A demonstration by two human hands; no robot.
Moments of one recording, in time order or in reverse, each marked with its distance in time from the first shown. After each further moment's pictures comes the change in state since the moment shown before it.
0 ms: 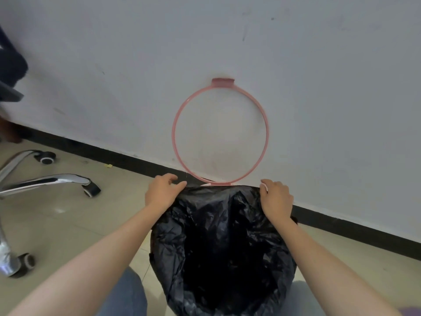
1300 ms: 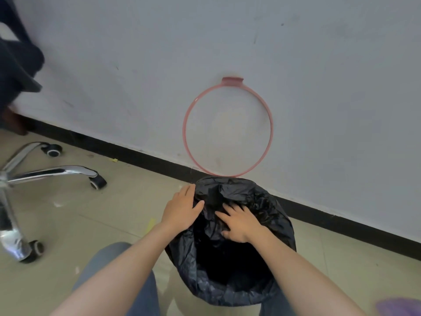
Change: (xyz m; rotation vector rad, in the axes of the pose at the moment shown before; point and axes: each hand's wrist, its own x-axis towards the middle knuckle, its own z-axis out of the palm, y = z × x) left_hand -0.059 -0.014 0.018 0.231 -0.258 0.254; right_hand -0.053 -0.028 0.063 -0.528 -0.671 -0.614
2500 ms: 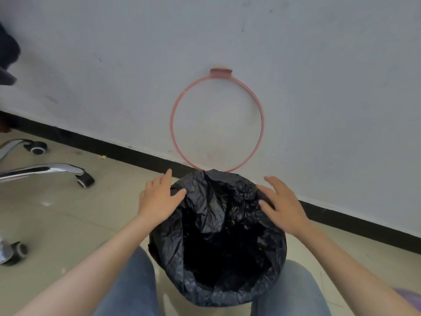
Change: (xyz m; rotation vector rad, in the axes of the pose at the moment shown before) left_hand 0.003 -0.005 -0.019 0.000 0.163 -0.162; right_hand -0.083 0.078 -0.026 0.257 0.693 0.109
